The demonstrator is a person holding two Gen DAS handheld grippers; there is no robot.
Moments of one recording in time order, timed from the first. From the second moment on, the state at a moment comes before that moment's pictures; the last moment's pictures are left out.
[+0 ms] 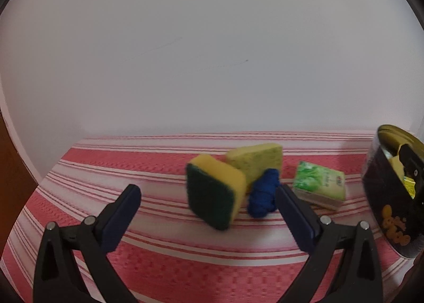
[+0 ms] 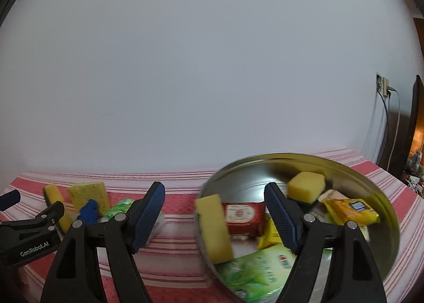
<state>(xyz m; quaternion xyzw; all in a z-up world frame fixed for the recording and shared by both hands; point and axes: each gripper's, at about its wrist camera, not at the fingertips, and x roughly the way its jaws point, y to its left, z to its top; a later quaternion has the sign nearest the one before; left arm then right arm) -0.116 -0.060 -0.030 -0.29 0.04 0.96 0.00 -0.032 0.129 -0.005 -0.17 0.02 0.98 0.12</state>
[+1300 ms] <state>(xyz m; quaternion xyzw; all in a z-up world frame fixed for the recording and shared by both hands) -0.137 -0.118 -0.037 -0.31 -0.01 0.95 -0.01 -0.155 0.037 -0.058 -0.41 -0.06 0.91 0.04</state>
